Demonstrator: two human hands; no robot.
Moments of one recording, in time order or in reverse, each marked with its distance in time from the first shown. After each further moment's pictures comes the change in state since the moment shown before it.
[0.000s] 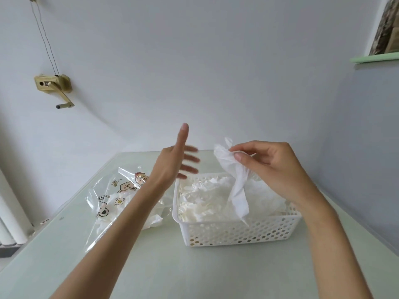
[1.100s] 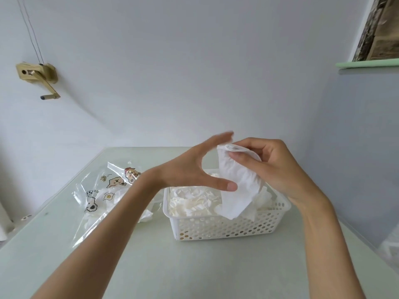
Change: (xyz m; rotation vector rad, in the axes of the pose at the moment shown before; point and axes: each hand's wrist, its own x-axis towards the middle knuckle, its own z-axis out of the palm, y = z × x) left_hand -0.005 0.010 0.017 0.257 -0.568 0.429; right_hand -0.006 -0.009 -0.015 0.068 -0.128 -0.027
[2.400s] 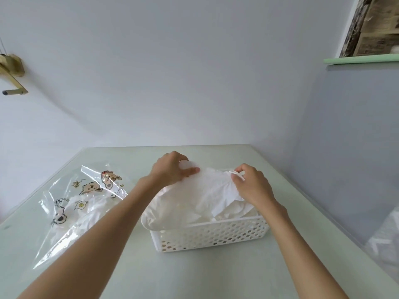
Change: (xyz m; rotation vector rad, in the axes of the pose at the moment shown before) left_hand 0.064 -0.115 0.004 0.440 0.292 -0.416; right_hand 0.023 0.125 -0.006 -0.765 0.236 0.548
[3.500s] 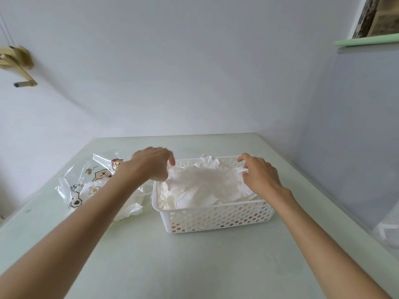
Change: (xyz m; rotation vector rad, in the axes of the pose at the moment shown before) left_hand -0.057 0.008 -0.058 0.514 -0.258 -0.069; right_hand -0.002 0.007 0.005 -0.290 -0.020 -0.150
